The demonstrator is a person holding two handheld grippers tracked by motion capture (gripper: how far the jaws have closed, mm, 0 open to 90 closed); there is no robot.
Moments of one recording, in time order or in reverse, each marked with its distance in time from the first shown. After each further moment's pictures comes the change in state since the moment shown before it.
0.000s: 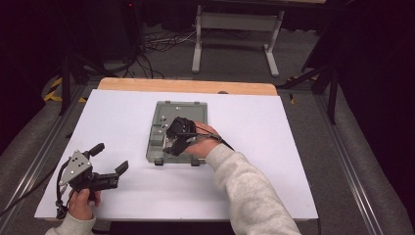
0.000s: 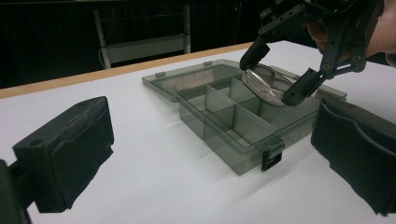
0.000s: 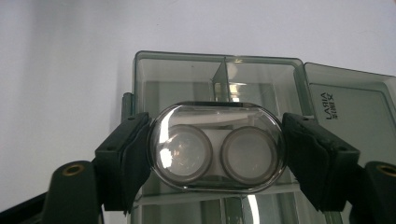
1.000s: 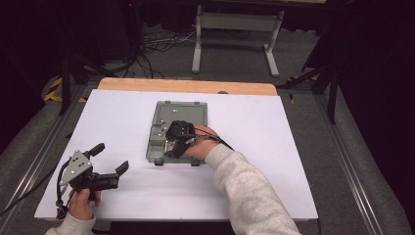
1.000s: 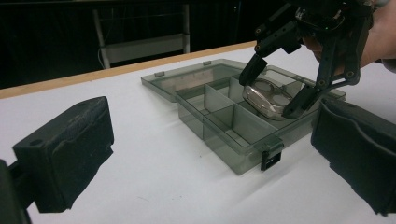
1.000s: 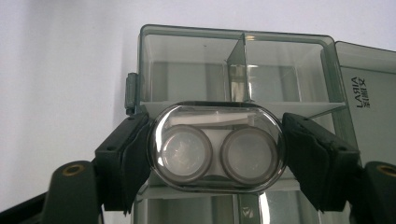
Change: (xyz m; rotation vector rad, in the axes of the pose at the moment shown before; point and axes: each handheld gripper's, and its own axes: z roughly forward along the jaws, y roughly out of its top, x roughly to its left) left arm 0.000 0.000 0.001 -0.001 -0.004 0.001; right arm 0.000 -0.005 0.013 0.059 0.046 -0.001
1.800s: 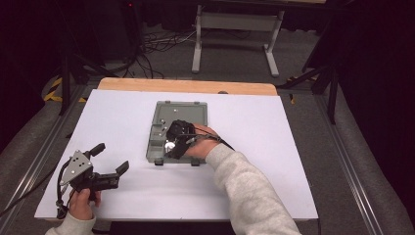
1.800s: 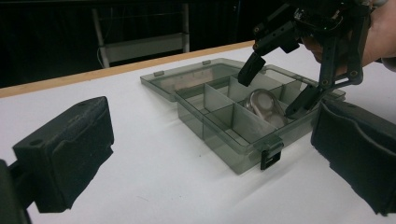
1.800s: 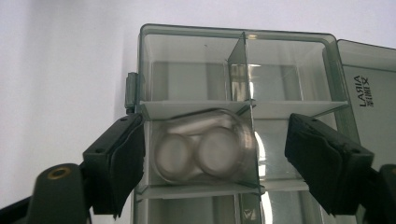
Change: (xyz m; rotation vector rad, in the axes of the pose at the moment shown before) left arm 0.000 0.000 0.001 0.001 -0.001 -0.002; right arm -0.001 -0.002 0.001 -0.005 0.012 0.007
